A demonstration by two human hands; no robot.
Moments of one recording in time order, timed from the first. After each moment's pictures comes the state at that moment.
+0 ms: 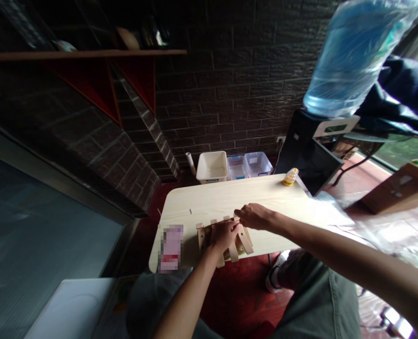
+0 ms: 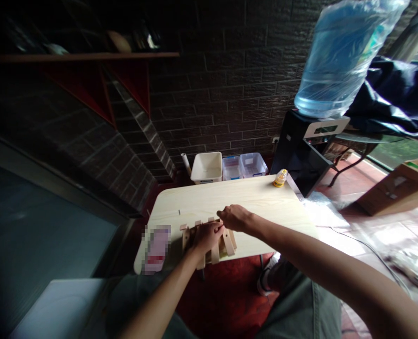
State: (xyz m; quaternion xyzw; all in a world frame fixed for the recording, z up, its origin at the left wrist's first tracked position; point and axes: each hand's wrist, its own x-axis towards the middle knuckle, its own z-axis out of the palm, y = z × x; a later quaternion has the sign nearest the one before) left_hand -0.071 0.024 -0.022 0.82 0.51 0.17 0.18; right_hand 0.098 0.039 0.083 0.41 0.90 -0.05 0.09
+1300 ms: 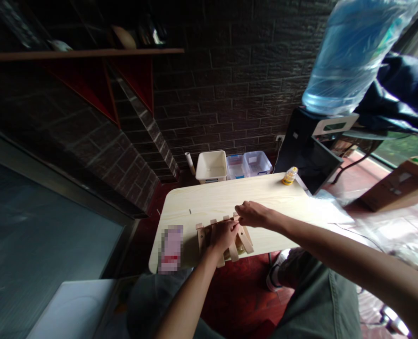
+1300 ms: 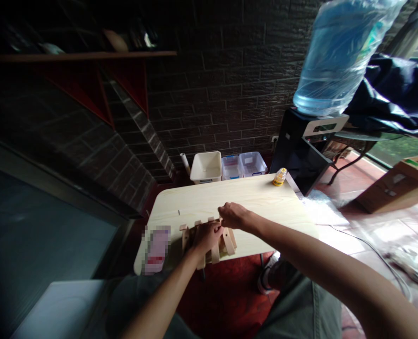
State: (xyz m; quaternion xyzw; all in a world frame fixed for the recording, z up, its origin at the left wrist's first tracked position) left_hand -0.070 0.024 -0.019 0.82 0.53 0.14 0.19; right_hand 0.091 0.045 0.087 0.46 0.88 -0.08 0.10
